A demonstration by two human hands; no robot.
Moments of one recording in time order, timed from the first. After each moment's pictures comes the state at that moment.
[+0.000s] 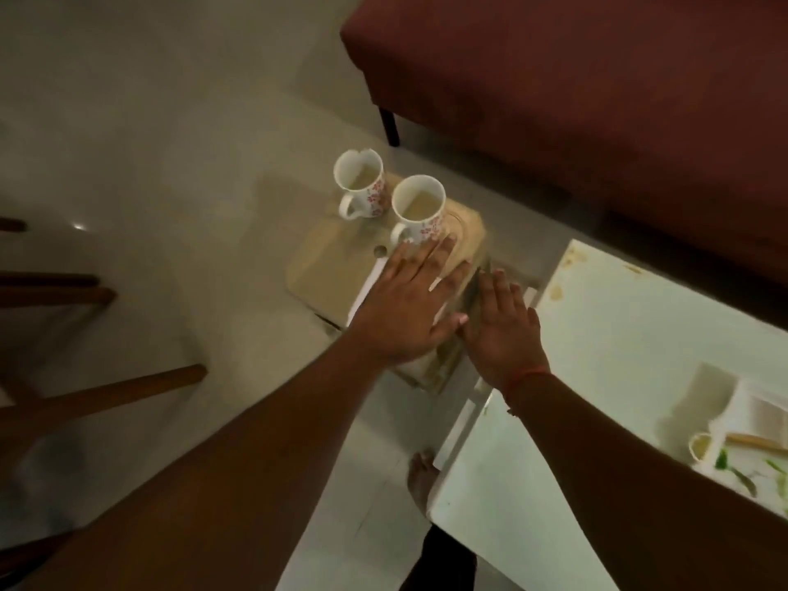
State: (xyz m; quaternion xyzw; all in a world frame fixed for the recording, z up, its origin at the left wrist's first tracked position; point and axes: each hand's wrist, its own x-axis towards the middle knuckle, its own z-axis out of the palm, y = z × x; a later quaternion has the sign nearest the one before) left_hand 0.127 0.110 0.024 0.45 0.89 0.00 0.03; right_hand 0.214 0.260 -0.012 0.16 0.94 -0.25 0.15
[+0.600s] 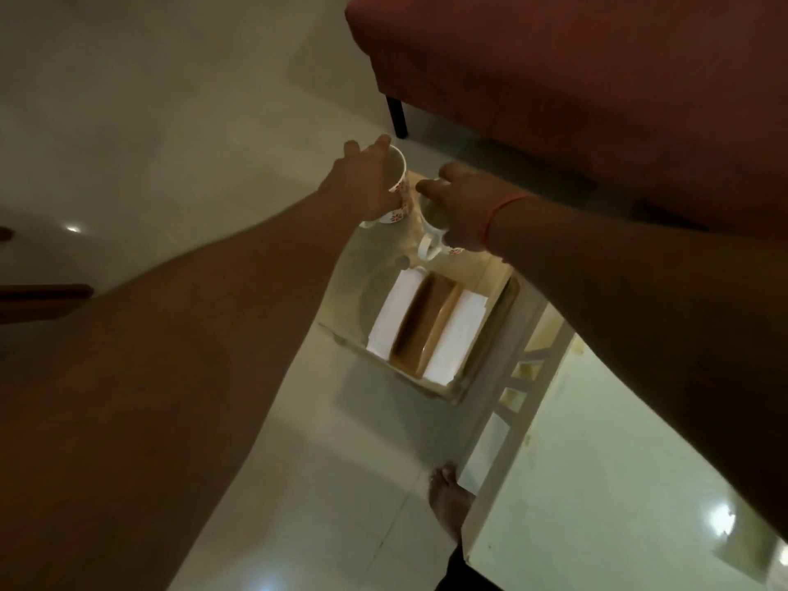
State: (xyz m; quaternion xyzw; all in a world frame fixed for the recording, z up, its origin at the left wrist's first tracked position) left_hand -0.081 0.093 0.016 0.14 0.97 0.09 0.20; right_hand 0.006 0.246 0.027 -0.05 0.97 -0.09 0.21
